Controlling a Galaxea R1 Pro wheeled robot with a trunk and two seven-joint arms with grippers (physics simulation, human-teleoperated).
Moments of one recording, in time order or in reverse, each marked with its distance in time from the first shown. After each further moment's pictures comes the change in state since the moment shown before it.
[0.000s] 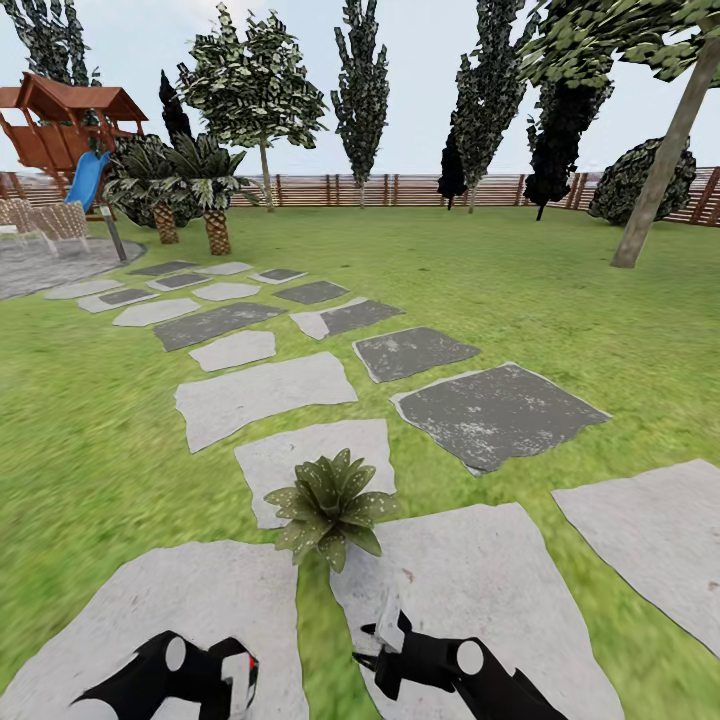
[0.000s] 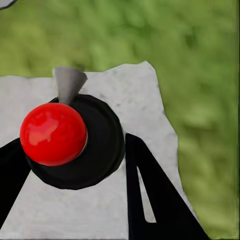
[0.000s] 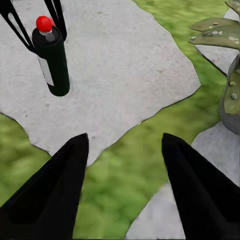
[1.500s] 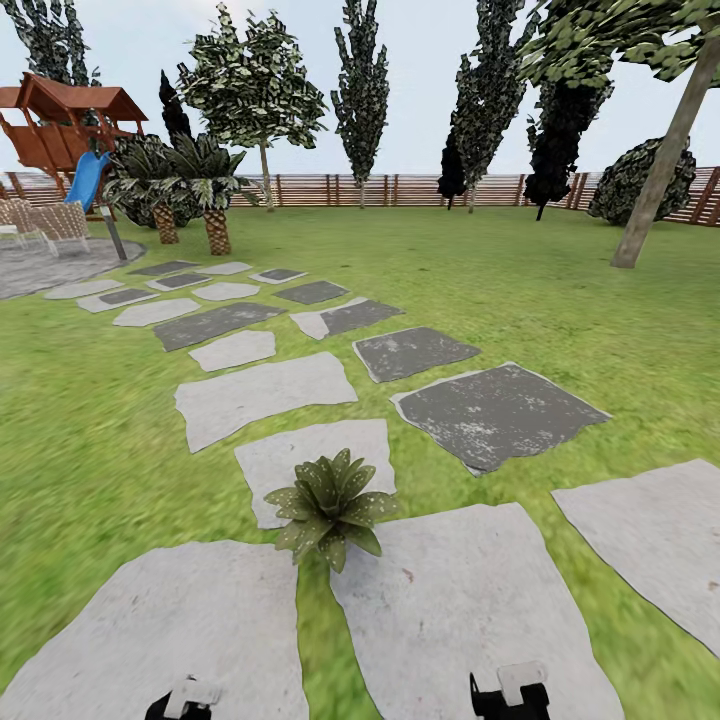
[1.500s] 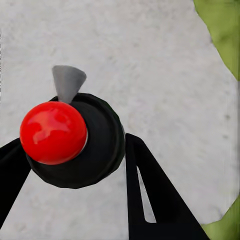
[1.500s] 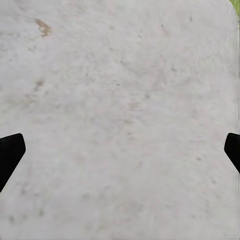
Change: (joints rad) left arm 0.095 -0.022 0.006 0.354 0.982 -0.154 0.708; right arm 0.028 -0.061 -0.018 0.504 -0.488 -0.208 -0.845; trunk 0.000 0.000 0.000
